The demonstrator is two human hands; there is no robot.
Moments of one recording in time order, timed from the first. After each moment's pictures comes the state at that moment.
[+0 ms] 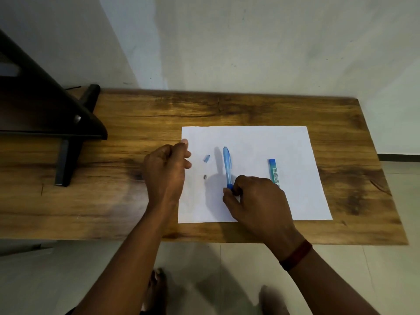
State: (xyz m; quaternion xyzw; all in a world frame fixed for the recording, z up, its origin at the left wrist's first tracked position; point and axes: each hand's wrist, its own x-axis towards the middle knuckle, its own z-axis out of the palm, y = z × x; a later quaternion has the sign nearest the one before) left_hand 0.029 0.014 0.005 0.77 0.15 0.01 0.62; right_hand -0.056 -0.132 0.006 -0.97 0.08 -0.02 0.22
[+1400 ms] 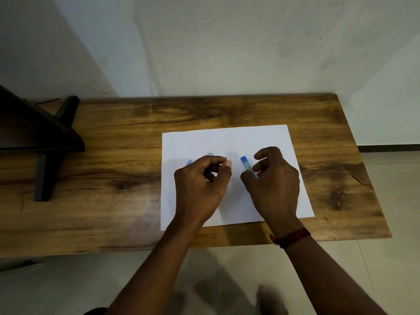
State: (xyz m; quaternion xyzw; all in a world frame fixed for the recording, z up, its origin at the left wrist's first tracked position) left_hand -0.006 -0.054 0.004 0.83 -0.07 0.01 0.56; right_hand -0.045 -0.183 0.011 -0.89 0.29 -0.14 0.32
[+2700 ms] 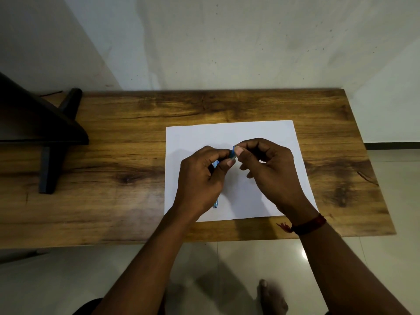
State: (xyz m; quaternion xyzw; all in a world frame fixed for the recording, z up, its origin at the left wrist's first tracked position) left_hand 0.005 -0.045 0.013 0.84 -0.16 -0.05 0.52; right_hand -0.031 -0.189 0.022 -0.80 0.14 -0.08 0.58
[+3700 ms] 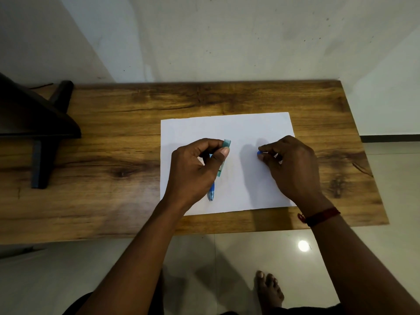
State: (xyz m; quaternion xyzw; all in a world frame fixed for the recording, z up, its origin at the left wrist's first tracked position) left_hand 0.009 -0.039 0.006 0.81 -0.10 -0.09 0.57; right_hand -0.050 -0.238 -0.003 -0.95 0.13 -0.12 0.26
